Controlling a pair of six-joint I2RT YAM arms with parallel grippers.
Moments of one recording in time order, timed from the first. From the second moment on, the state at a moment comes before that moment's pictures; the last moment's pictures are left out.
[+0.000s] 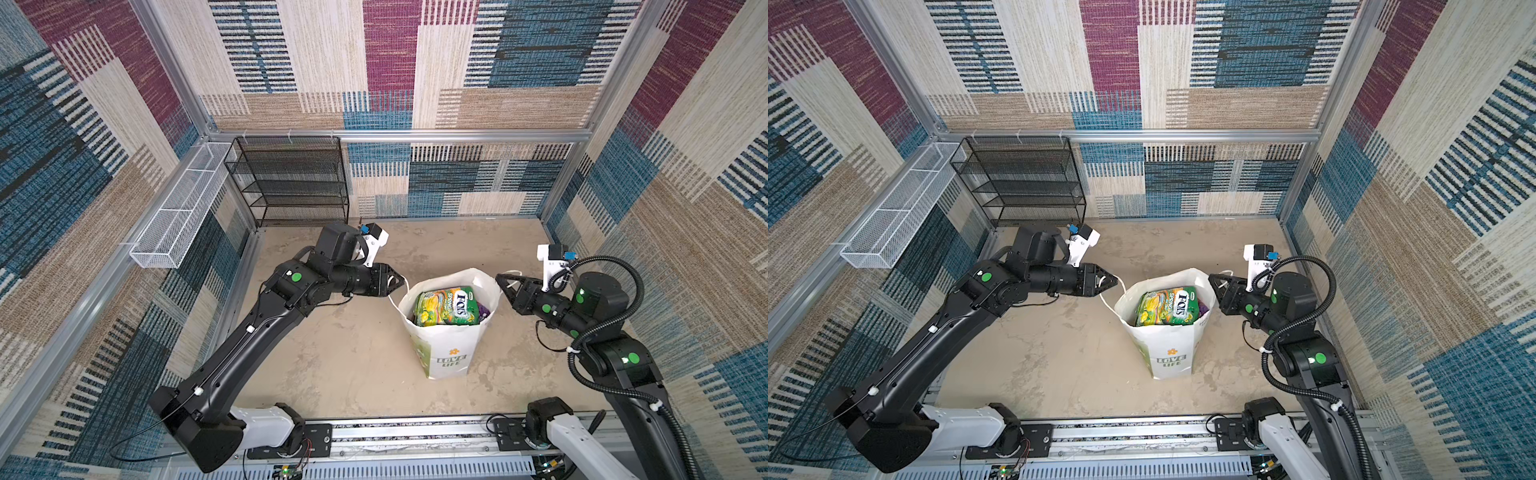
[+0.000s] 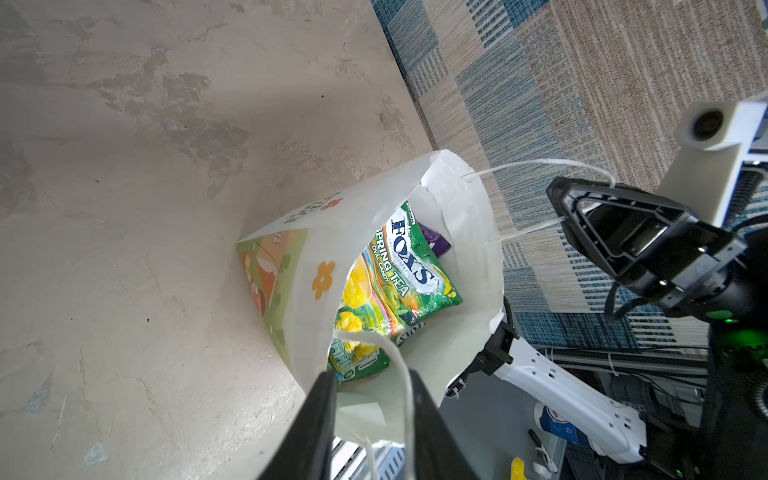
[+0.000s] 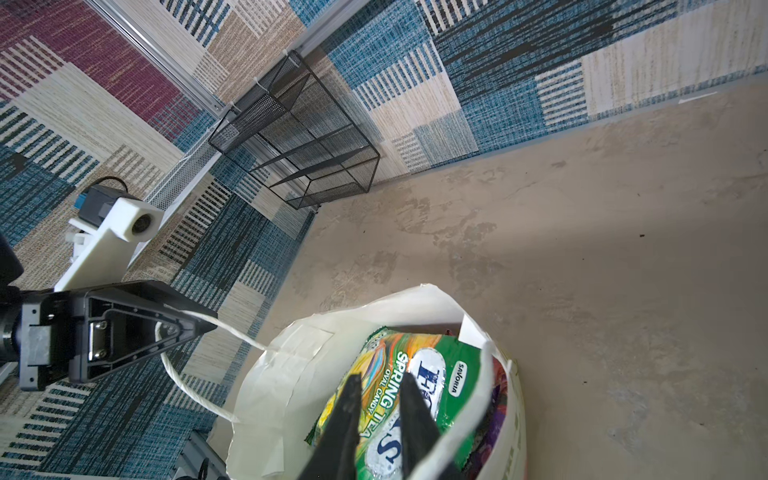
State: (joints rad) left arm -0.62 1.33 1.52 -0.86 0.44 -0.50; right arm 0.19 0.70 0.98 -0.57 -0.41 0.51
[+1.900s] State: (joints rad) left arm -0.57 1.34 1.65 -0.83 0.34 -0.53; right arm 0.23 0.81 1.14 -0.55 -0.44 0.56
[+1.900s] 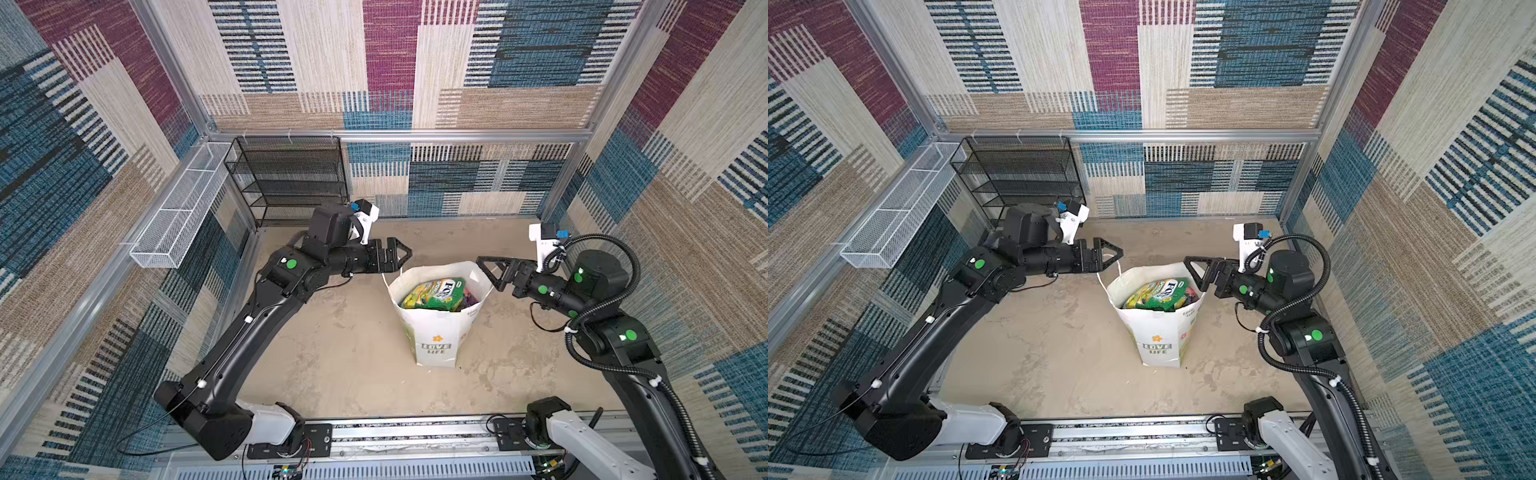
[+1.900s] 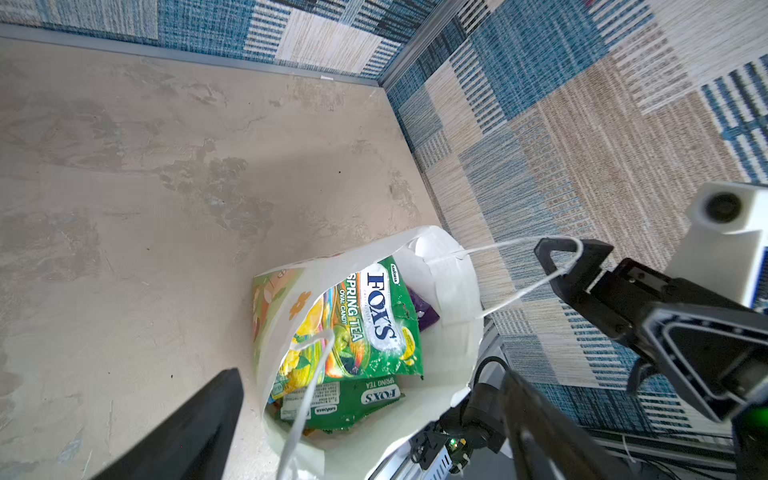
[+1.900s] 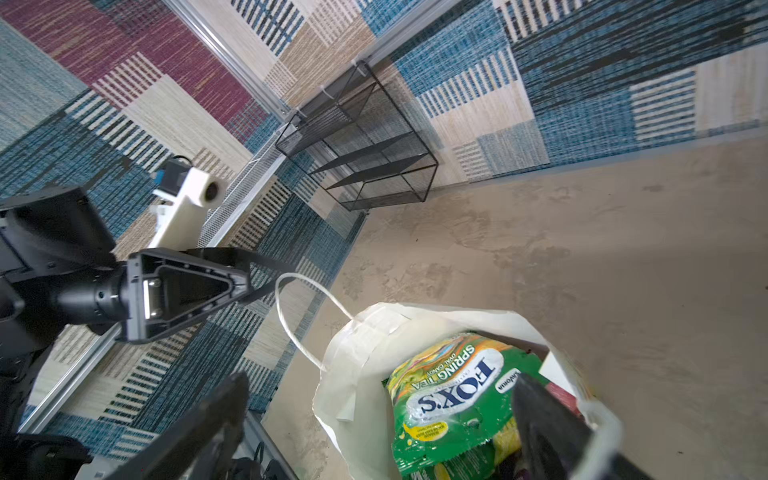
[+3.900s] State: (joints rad) left arm -0.59 1.26 1.54 -0.79 0.28 -0.44; right arm 0.23 0.79 1.42 -0.83 0.25 0.62
